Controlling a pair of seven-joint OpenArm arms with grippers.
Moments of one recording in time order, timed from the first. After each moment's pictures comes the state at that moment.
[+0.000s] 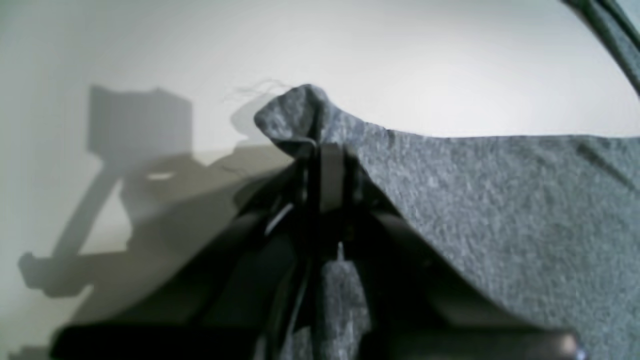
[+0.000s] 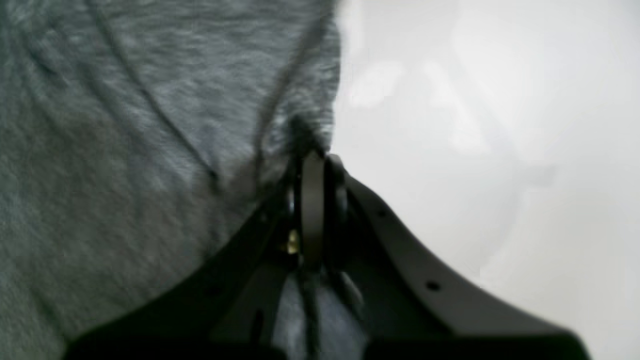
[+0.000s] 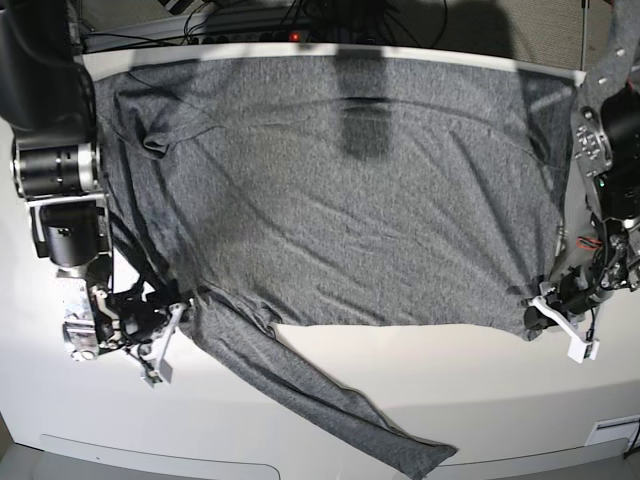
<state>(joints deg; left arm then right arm) -36.3 -18.2 -20.2 25.9 -4.6 -38.8 19.7 43.7 21.3 -13.0 31.2 13.0 29.9 -44.4</state>
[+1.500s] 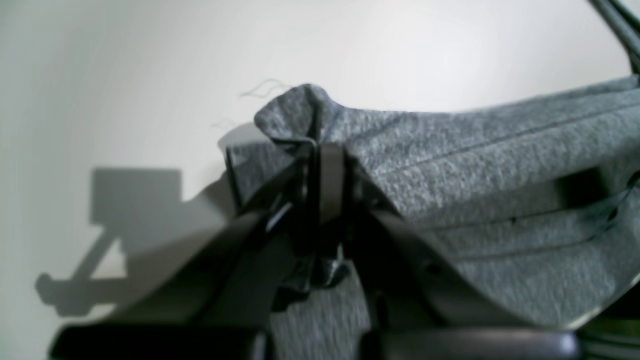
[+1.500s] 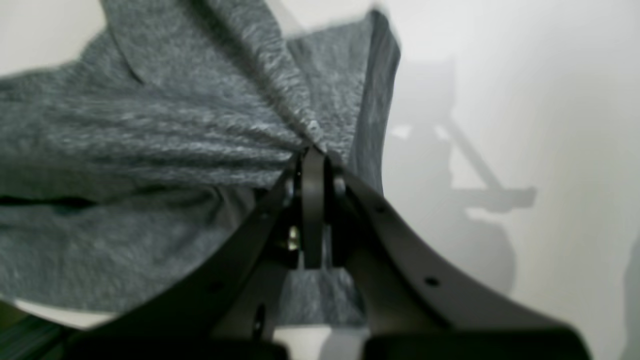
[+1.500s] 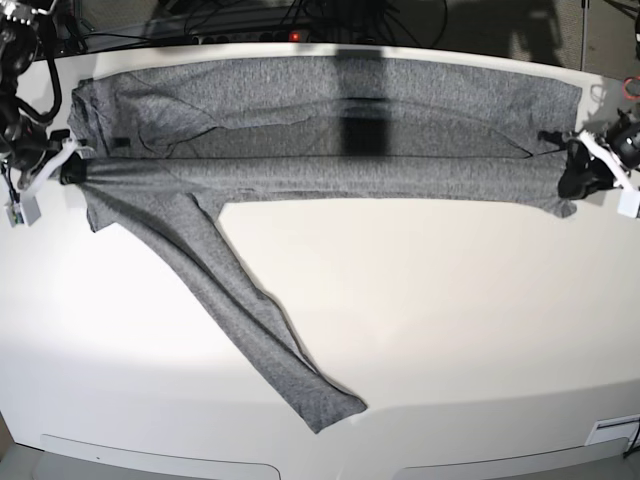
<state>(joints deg) 19.2 -29.3 -19.8 86.3 -45.3 -38.9 34.7 -16.2 26.4 35.1 98.7 37.3 32.5 -65.8</state>
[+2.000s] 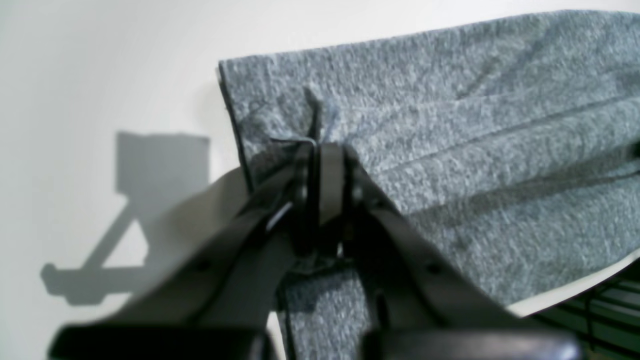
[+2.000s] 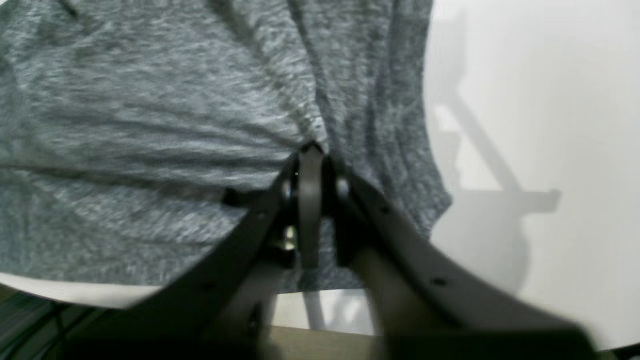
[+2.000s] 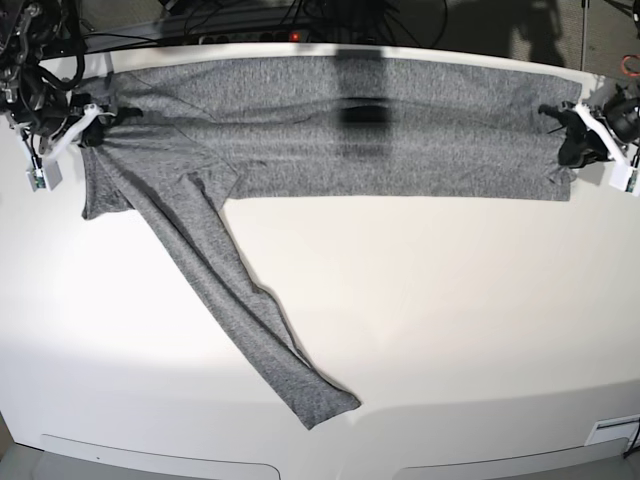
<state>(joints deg) 22.7 -29.3 -19.8 86.3 -39.0 -38.9 34.3 -19.6 21.1 35.5 98.7 31.2 33.6 -65.0</state>
